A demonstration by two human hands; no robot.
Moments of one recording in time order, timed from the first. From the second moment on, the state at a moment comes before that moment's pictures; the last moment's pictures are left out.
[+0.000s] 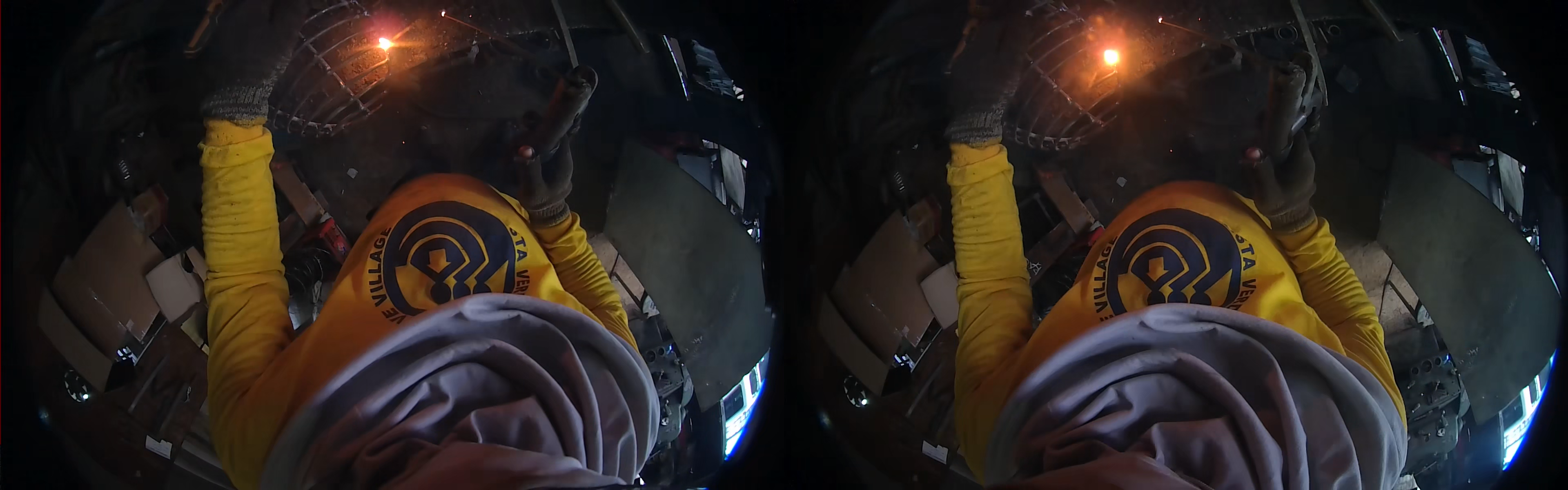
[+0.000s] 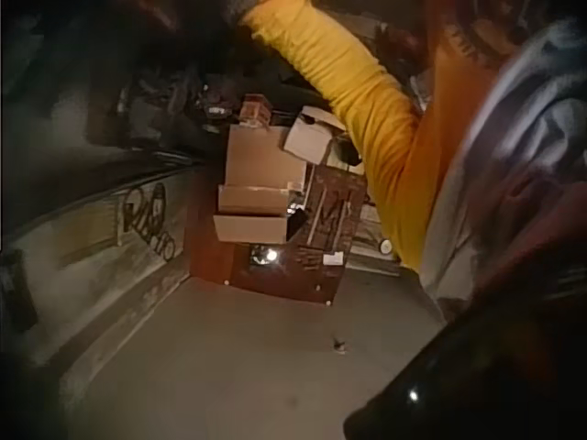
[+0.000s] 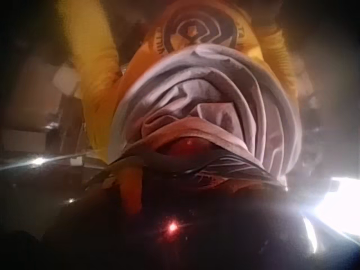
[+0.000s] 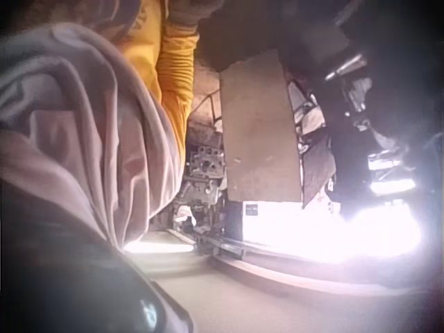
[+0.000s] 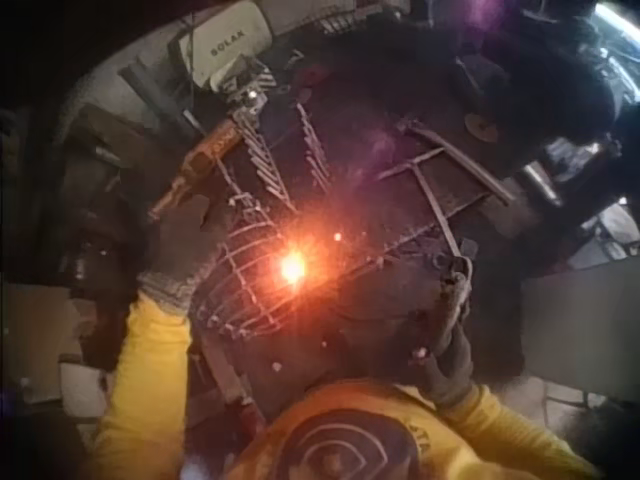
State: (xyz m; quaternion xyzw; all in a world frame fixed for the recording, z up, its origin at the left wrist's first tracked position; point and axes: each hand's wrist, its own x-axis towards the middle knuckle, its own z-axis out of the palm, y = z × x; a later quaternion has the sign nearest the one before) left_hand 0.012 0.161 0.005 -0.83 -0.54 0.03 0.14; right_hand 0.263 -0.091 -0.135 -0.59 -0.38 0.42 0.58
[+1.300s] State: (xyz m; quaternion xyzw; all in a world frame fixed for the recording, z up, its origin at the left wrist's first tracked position) left_hand -0.097 0.126 0.052 -0.76 -0.57 -0.27 -0.18; right_hand 0.288 -0.064 -0.114 -0.61 -0.35 0.39 0.60
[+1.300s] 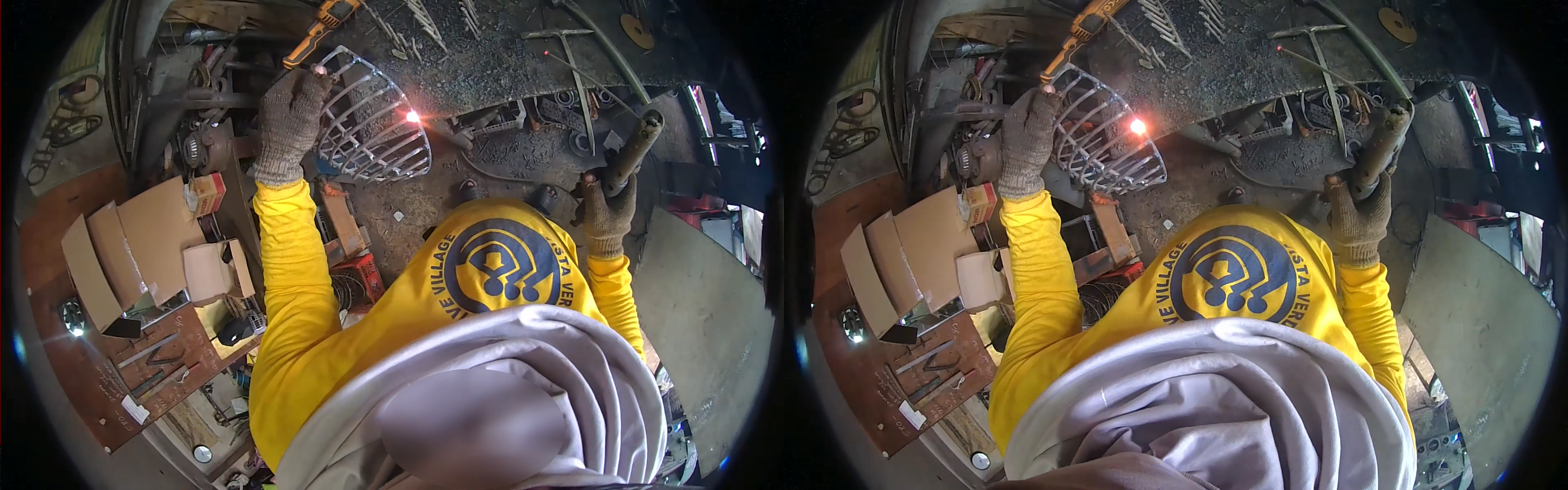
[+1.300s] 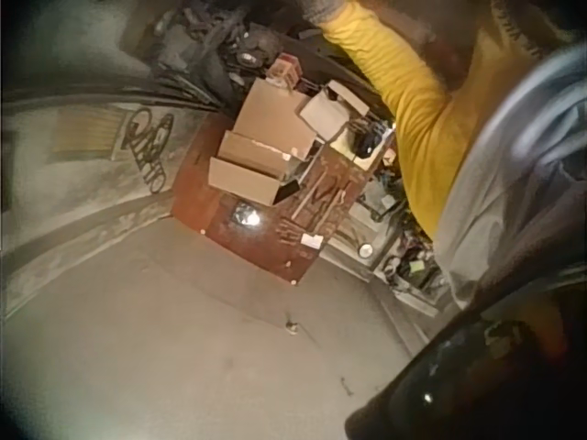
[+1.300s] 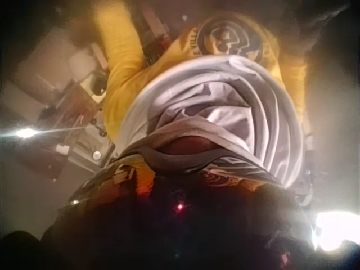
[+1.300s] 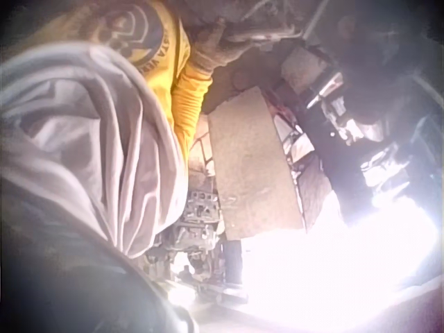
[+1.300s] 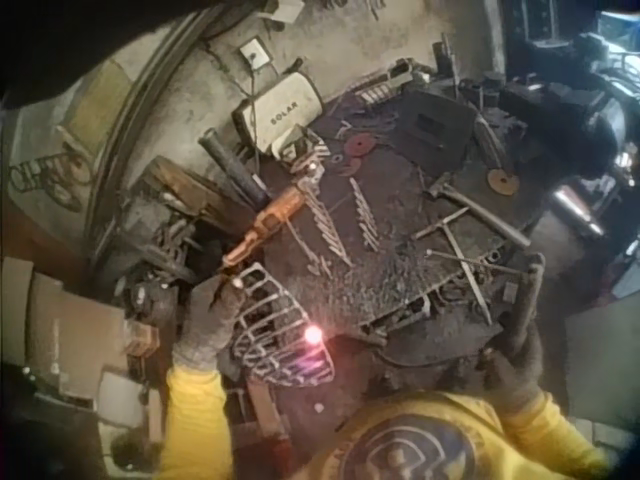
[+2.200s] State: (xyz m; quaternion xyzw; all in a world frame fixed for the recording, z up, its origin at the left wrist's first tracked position) left_hand -0.107 0.086 0.055 -0.71 -0.61 -0.27 -0.23; right_hand 0.478 -0.035 0.017 -0.78 -0.22 -0.10 0.58
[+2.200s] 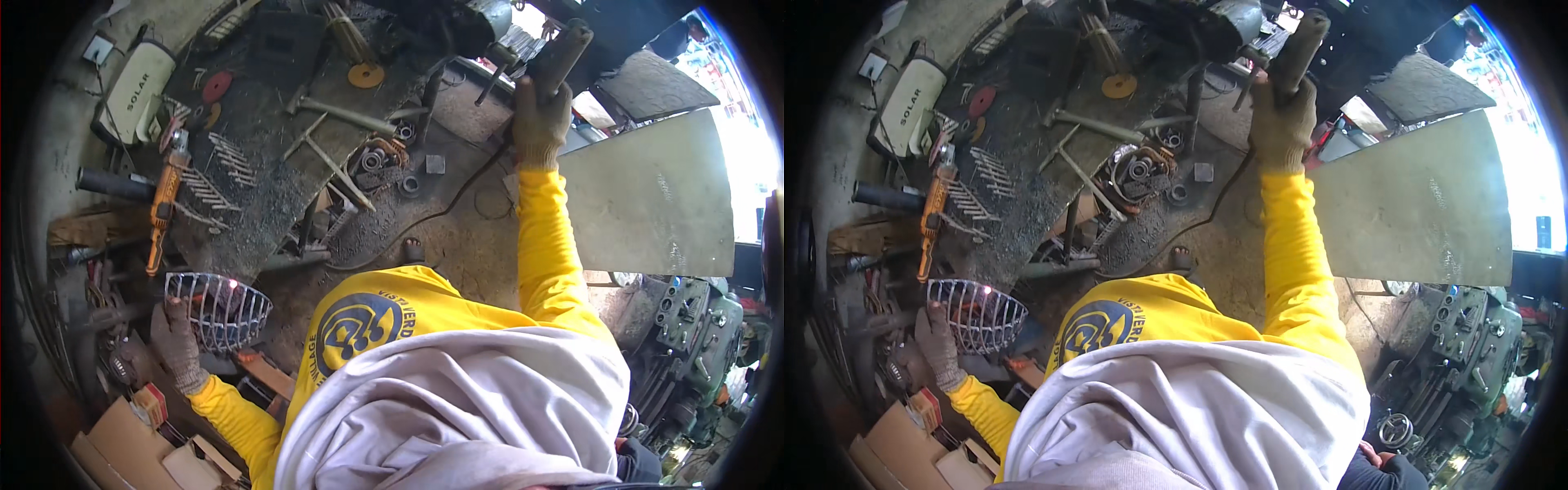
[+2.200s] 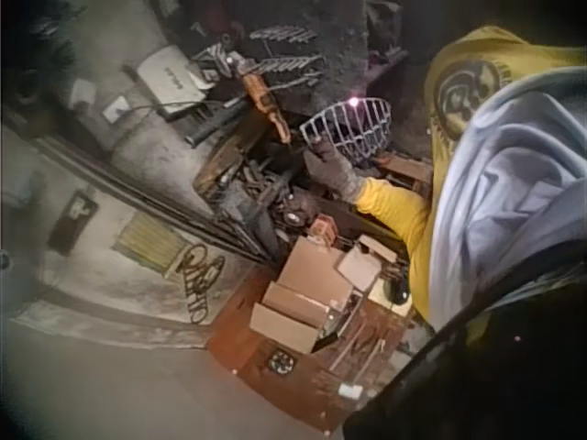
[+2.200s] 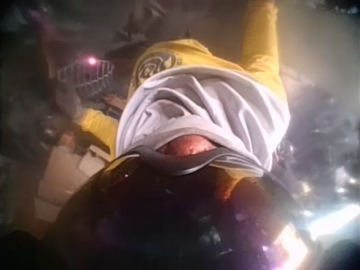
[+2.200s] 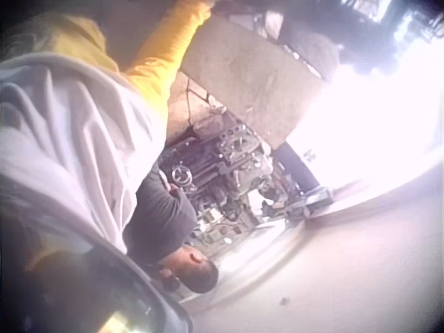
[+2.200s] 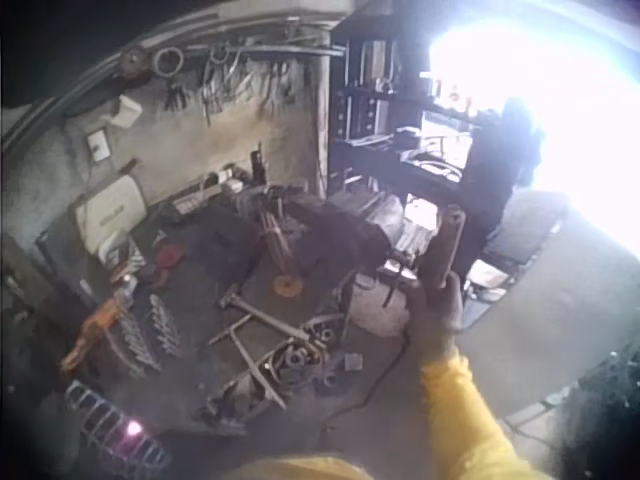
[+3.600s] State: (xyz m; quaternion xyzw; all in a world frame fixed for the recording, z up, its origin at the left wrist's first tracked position) left_hand -0.127 0.080 -0.030 -0.57 -0.73 -0.30 -0.23; right_hand 0.427 -0.014 -0.071 -0.67 -0.43 -0.39 0.47
